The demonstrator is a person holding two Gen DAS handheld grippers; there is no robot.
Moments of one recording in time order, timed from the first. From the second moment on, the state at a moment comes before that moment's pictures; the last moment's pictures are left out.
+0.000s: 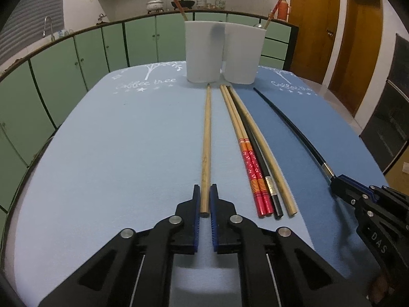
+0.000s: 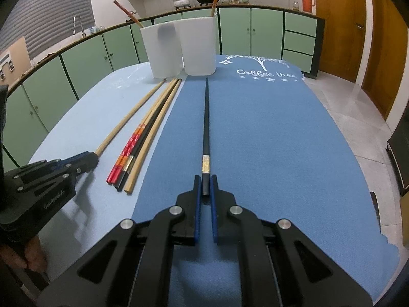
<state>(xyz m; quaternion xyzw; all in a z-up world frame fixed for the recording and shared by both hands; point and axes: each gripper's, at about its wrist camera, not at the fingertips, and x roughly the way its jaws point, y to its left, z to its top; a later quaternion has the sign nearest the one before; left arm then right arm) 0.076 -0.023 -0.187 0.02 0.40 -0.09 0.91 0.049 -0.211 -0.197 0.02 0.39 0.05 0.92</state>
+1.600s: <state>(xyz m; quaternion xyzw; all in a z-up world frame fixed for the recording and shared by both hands) 0.100 -0.002 -0.007 -0.02 0.24 -0.13 0.96 0.112 -0.235 0.011 0.05 0.27 0.16 0.95</state>
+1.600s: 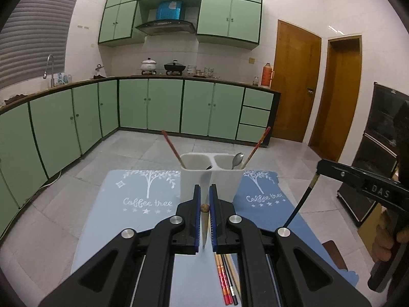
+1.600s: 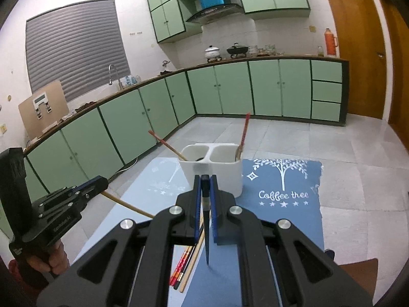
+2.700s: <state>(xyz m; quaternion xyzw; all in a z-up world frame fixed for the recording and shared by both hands) 0.205 -0.046 0.141 0.00 0.07 -0.16 0.99 0.236 -0.238 0.127 0.03 0.19 0.17 0.97</state>
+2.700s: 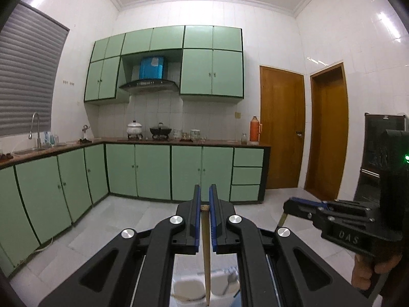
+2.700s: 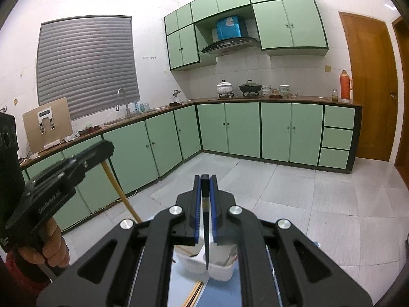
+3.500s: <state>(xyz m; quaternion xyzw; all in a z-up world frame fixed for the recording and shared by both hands) 0.310 -0.044 0.014 0.01 0.20 -0.12 0.97 0.304 -0.225 0.019 0.02 0.28 0.16 0.95</state>
